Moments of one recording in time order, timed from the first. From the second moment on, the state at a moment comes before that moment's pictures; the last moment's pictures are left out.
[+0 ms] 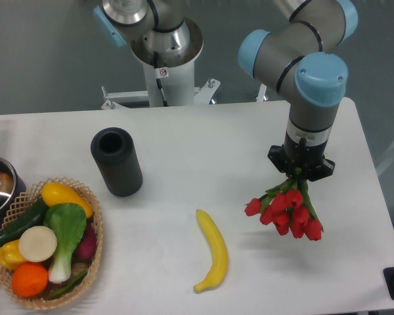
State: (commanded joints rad) arm 2.68 -1.92 -1.52 -1.12 1.55 1.10
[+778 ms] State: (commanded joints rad) arm 2.65 -1.72 -1.56 -1.10 1.11 1.02
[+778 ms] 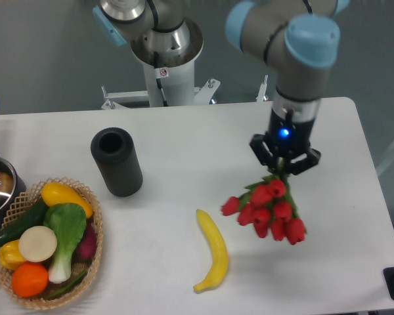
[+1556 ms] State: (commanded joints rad) arm 2.62 -1.52 -1.83 -0.92 0.44 0.95
